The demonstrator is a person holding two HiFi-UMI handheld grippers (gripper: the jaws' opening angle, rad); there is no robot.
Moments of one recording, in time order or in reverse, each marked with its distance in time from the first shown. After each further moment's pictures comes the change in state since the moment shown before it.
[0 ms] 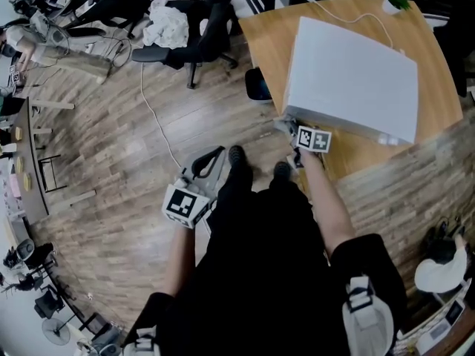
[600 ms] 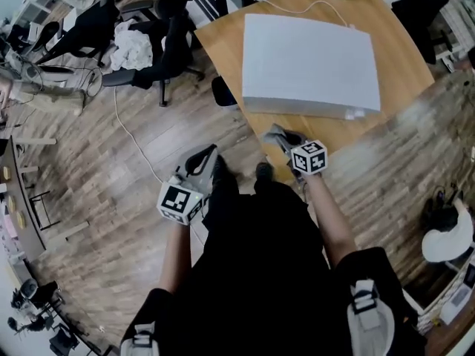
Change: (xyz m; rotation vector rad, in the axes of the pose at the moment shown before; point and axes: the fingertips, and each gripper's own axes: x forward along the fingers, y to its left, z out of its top) left arm 0.043 -0.061 0.006 0.038 -0.038 -0.143; right arm -0.134 0.004 -0.020 -0.312 -0.082 0.085
